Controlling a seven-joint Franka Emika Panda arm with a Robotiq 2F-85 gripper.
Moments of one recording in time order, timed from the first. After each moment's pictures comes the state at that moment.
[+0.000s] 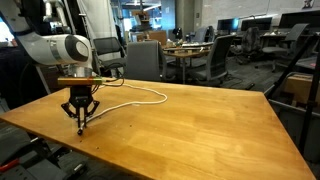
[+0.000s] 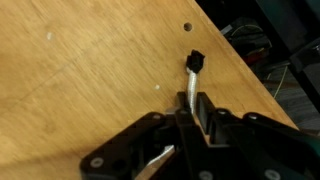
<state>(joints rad) 0.11 0.41 0.21 -2.39 -0.28 2.28 -0.44</state>
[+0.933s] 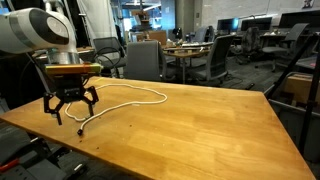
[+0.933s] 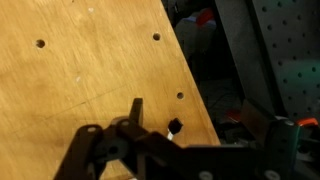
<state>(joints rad) 0.08 0.04 0.18 -2.71 -0.37 2.38 -0.74</state>
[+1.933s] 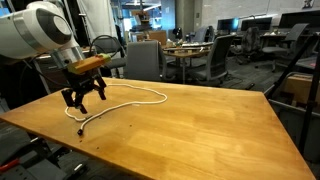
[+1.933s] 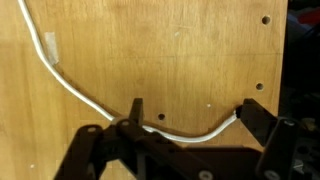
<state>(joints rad) 0.06 0.03 0.09 -2.75 -0.66 2.78 -0.89</state>
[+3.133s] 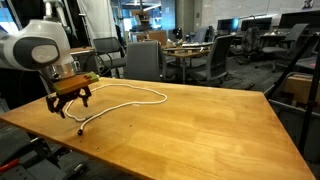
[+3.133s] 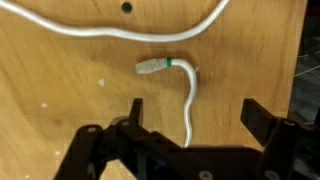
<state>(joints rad) -0.10 0.21 0.47 -2.75 0.03 3.00 -1.16</state>
